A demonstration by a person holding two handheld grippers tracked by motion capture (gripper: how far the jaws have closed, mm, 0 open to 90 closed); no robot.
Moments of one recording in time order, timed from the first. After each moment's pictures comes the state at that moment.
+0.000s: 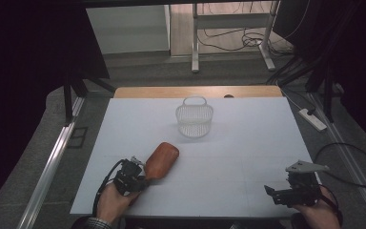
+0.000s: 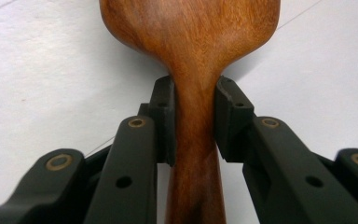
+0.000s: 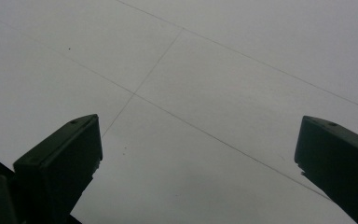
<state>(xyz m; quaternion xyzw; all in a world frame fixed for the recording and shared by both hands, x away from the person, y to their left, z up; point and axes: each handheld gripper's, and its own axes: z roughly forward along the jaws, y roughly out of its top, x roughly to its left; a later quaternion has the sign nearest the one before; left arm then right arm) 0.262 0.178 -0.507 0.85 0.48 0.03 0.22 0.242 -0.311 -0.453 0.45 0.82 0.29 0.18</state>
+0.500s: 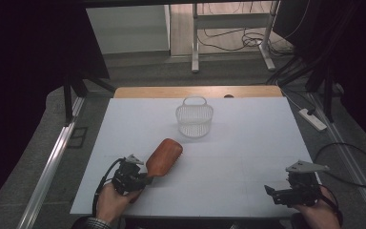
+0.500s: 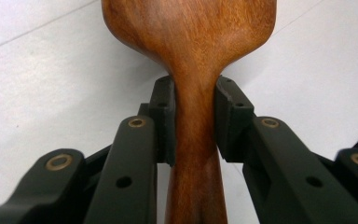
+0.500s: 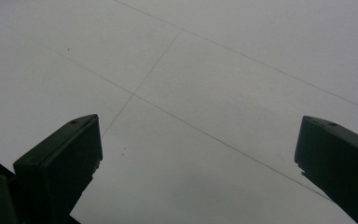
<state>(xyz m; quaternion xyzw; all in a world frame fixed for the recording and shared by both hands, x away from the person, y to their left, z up) 0.258 0.183 -0.495 0.84 0.46 0.02 0.29 0.242 -0.311 -0.453 0.45 0.82 0.29 0.18</state>
